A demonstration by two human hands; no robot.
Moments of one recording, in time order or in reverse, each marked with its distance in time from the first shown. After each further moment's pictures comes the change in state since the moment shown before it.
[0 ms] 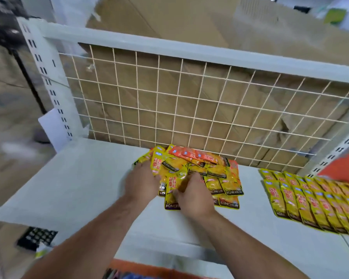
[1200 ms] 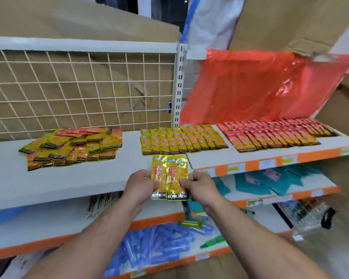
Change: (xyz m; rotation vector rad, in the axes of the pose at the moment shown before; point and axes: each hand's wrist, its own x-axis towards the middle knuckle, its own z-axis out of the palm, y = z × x) left_hand -0.302 0.252 0.090 -0.700 -0.457 -0.128; right_hand -0.204 0.310 -0.191 0.709 0.111 0.207
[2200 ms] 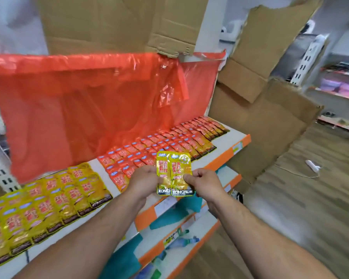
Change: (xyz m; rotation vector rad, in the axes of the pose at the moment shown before) left_hand 0.126 0.140 0.427 0.099 -0.578 0.110; right_hand 0.125 0.076 -0.377 0.049 0.552 0.072
